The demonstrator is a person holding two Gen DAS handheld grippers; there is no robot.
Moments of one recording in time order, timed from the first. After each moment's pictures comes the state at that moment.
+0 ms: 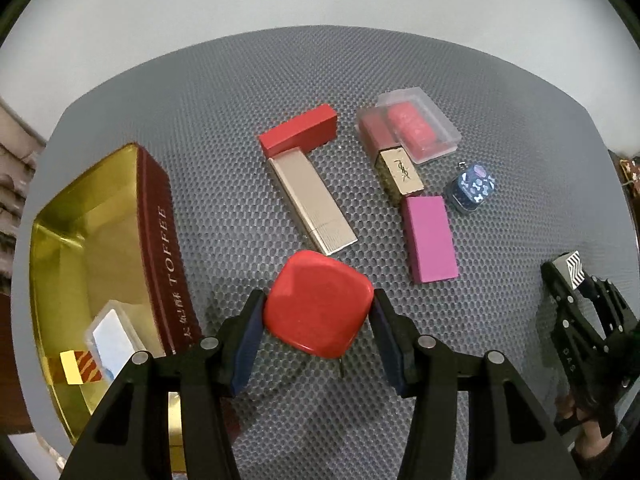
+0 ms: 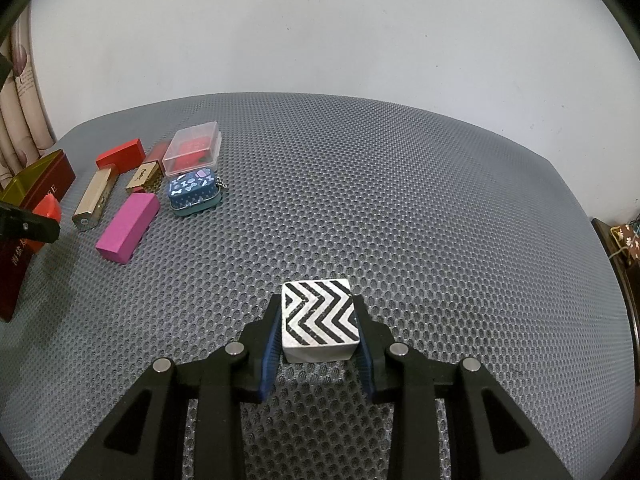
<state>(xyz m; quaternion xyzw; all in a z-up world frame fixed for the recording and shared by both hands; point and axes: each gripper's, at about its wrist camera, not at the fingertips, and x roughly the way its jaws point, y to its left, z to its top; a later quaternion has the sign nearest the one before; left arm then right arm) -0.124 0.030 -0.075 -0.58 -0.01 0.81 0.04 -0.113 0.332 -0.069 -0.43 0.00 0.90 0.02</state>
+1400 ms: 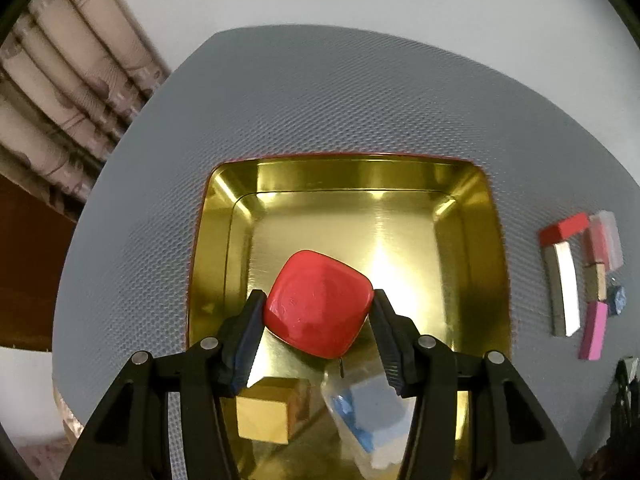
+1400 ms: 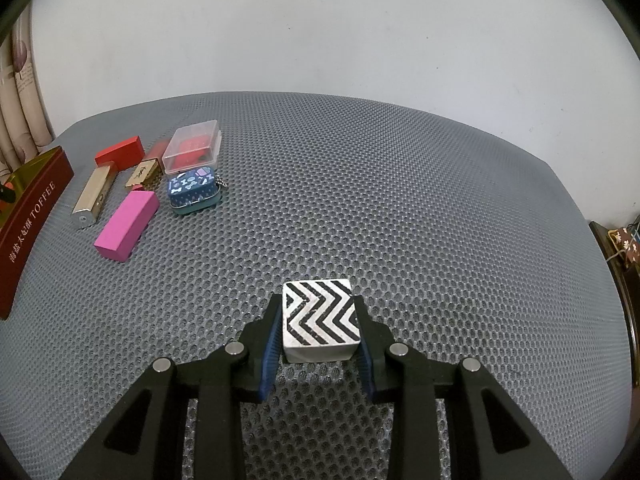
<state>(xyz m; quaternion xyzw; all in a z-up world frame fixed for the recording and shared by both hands) -0.162 -0.161 -0.071 -0.58 -0.10 0.79 -0.14 -0.112 0.332 -0.071 -0.43 -0.01 0.90 0.03</state>
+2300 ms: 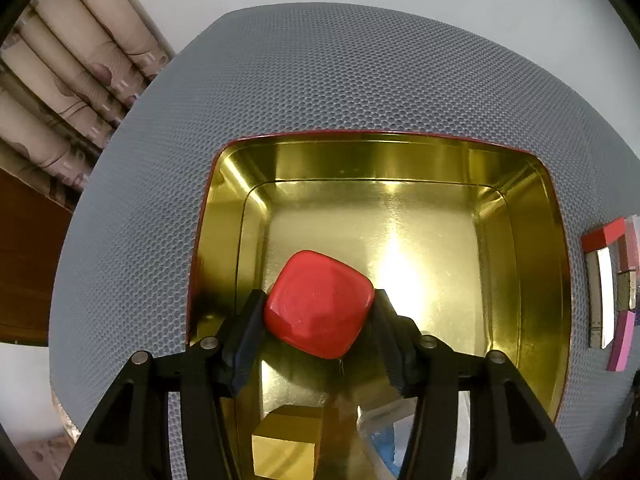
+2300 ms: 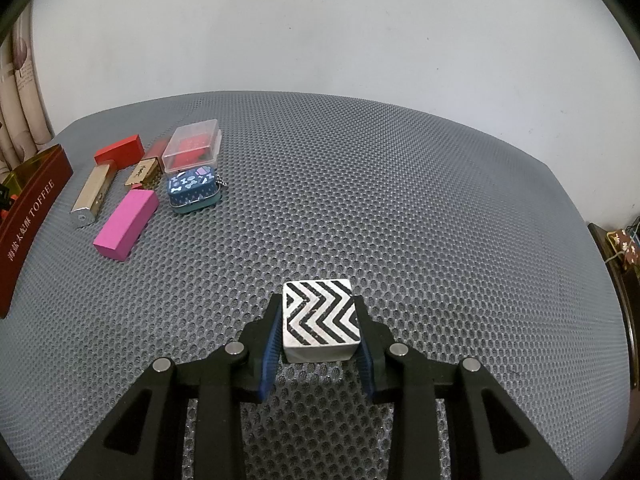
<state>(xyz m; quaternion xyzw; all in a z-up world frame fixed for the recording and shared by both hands) -0.178 -0.193 -0.112 -0.59 -0.10 0.79 -0.17 -0.097 0.343 -0.069 -0.43 -0.01 0.90 0.04</state>
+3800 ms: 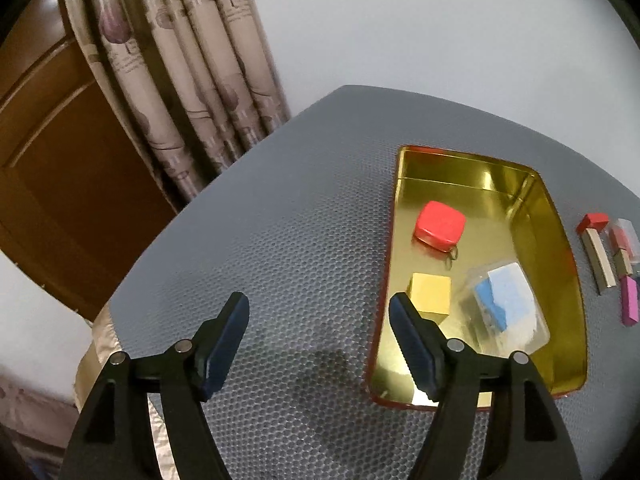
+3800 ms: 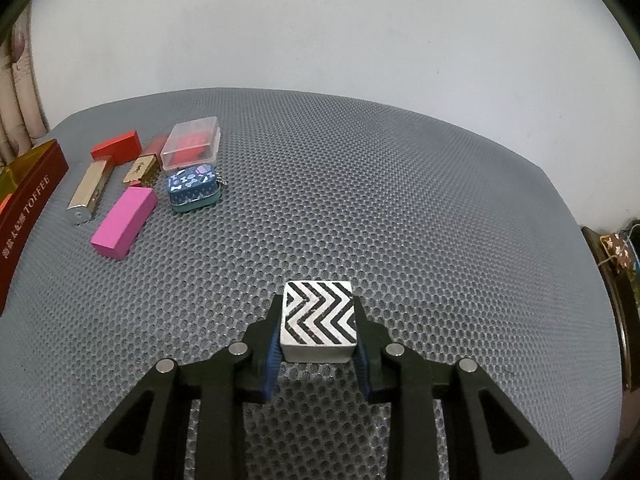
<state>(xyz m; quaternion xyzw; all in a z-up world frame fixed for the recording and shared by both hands) -0.006 -0.186 -0.060 -0.41 -0.15 0.83 -0.34 -0.094 0.385 -0.074 -0.44 -0.02 0.90 0.06</state>
